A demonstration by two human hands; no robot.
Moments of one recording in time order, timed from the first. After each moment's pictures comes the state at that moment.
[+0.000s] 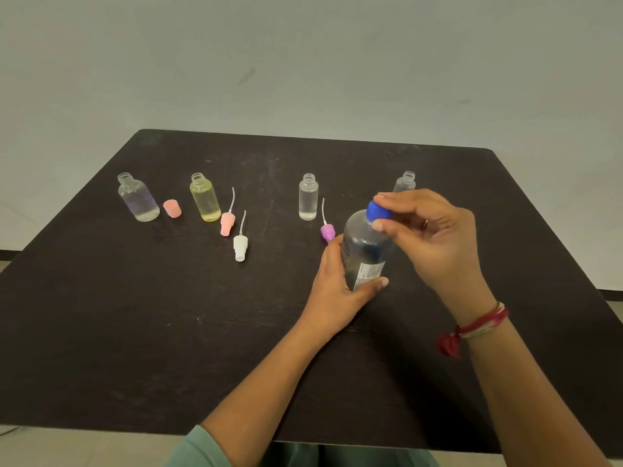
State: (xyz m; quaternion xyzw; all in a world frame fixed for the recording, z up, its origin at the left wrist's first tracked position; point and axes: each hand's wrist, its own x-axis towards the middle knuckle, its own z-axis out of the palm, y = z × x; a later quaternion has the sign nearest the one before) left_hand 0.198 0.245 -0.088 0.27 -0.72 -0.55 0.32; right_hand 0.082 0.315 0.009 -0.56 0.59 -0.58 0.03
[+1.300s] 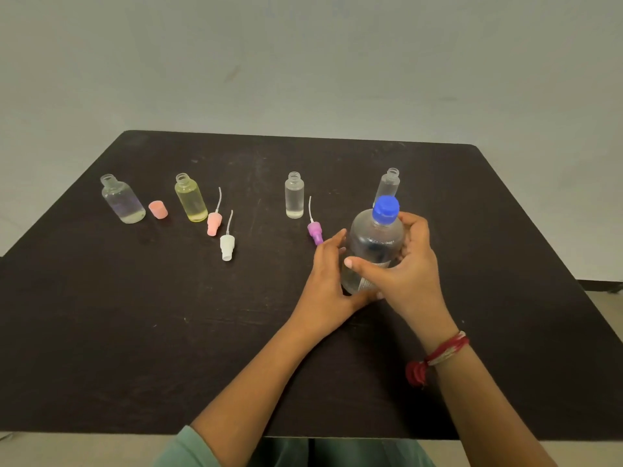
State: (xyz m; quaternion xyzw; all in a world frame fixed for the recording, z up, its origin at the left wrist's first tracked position) left_hand 0.199 0.253 -0.087 0.24 -0.77 -0.52 0.27; right_hand 0.093 0.336 -0.038 -0.41 0.70 -0.58 0.12
